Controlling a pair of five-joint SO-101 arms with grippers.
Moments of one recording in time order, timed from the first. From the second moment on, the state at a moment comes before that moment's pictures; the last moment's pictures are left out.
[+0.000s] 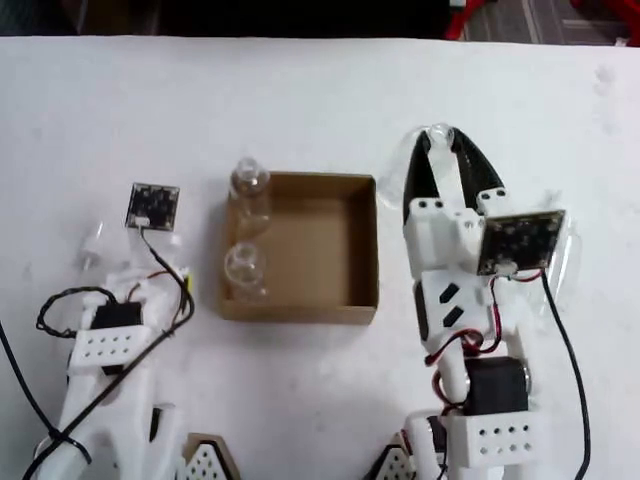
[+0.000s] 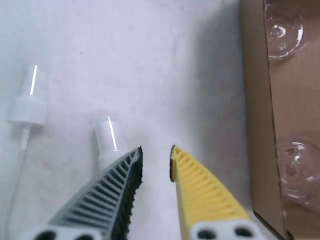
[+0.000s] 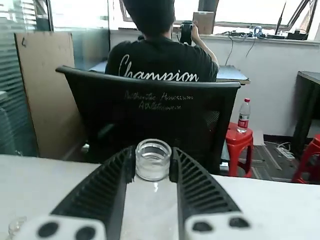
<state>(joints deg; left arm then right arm) -12.9 -43.8 74.6 35.3 -8.9 -8.4 -74.4 57.5 19.8 1.1</state>
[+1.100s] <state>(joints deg) -10.5 -43.8 74.6 34.2 -8.9 -28.4 -39.3 83.1 -28.0 2.1</state>
